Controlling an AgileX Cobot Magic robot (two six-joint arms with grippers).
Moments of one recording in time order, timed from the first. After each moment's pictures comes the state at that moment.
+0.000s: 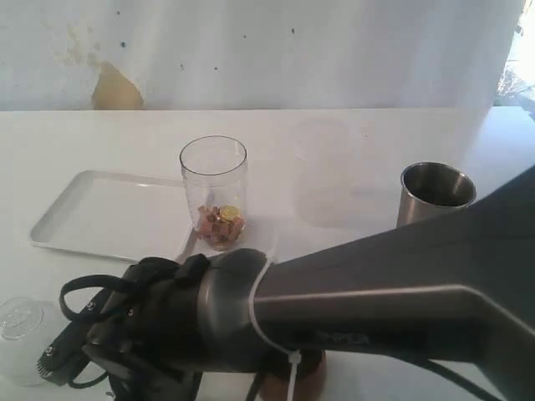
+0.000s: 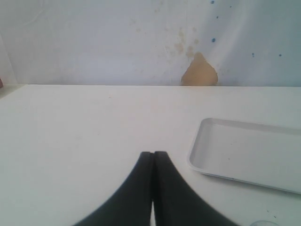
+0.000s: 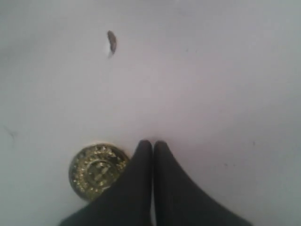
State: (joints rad) left arm 0.13 0.00 0.00 0.04 0.21 0.00; right arm 1.08 2.04 -1.31 -0.15 0.69 0.23
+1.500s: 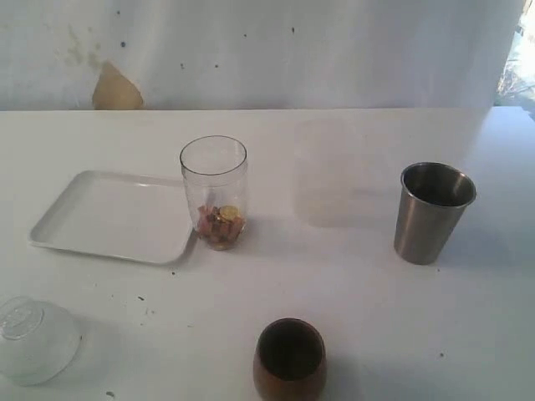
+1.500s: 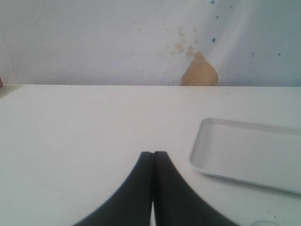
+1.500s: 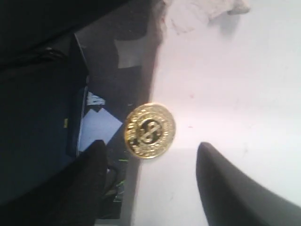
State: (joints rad) left arm 0.13 0.00 0.00 0.04 0.21 0.00; right arm 1.55 2.01 -1.27 -0.58 0.68 0.34
